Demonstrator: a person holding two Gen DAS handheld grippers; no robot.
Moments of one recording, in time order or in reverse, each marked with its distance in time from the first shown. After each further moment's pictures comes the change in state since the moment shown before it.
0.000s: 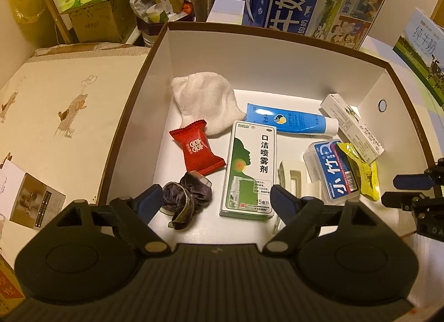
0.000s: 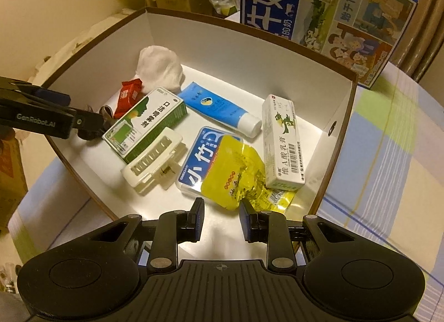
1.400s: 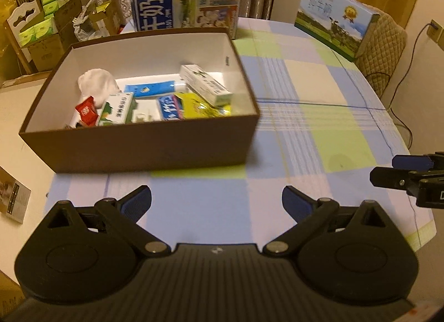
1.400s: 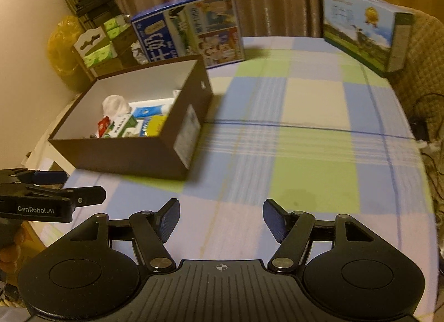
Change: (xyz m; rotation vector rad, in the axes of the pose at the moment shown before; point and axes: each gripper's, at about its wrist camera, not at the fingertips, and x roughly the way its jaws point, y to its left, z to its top) left arm -0.119 -0.178 -0.126 0.150 -0.081 -0.132; right arm -0.184 -0.046 -0.202 0.436 -0.235 -0.063
